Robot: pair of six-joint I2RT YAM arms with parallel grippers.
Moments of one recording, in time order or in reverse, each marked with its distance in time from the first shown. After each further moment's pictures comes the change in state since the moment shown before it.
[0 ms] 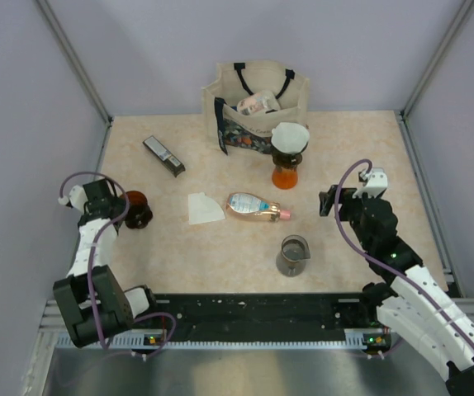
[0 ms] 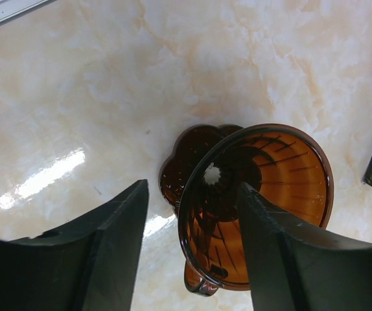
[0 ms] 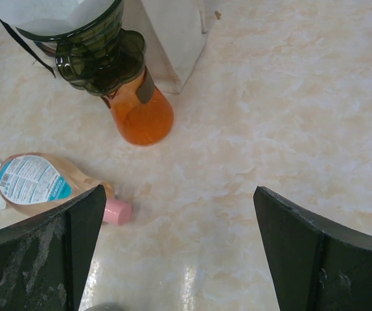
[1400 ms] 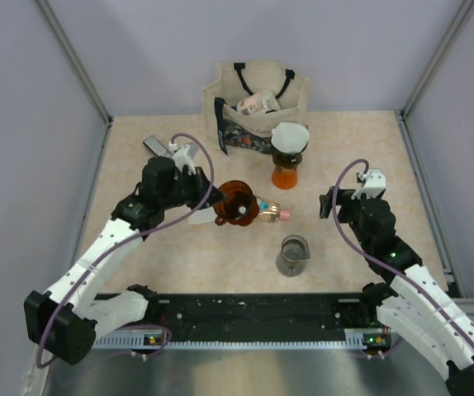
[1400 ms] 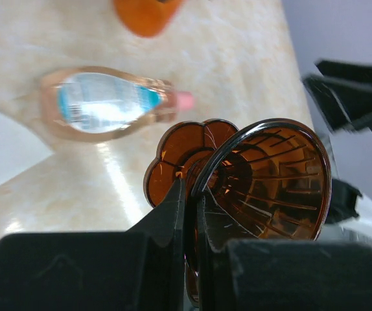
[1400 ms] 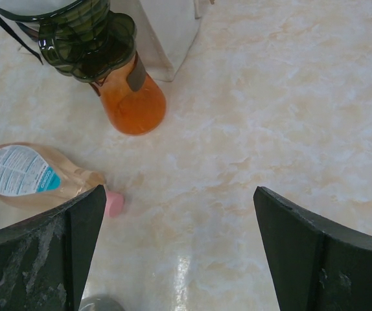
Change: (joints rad) left arm -0.731 -0.113 0.232 0.000 0.634 0.190; right arm 0.000 0.011 0.000 -0.037 0.005 -0.006
